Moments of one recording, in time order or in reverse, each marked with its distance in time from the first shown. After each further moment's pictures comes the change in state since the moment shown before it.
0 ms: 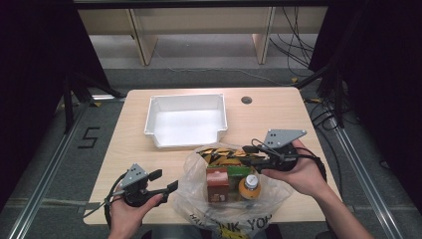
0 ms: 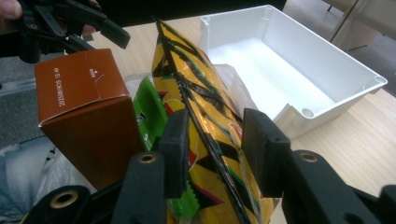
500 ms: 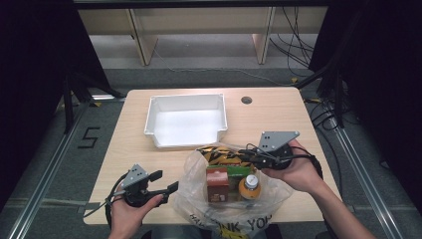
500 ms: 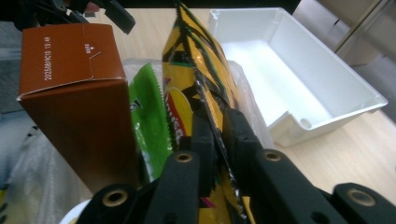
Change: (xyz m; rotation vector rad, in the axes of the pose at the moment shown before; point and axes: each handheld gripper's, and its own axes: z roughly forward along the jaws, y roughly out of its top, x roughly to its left) left arm 0.001 -0.003 0.003 0.012 -0.001 -0.002; right arm -0.002 0.001 0.010 0.025 0.011 -0.137
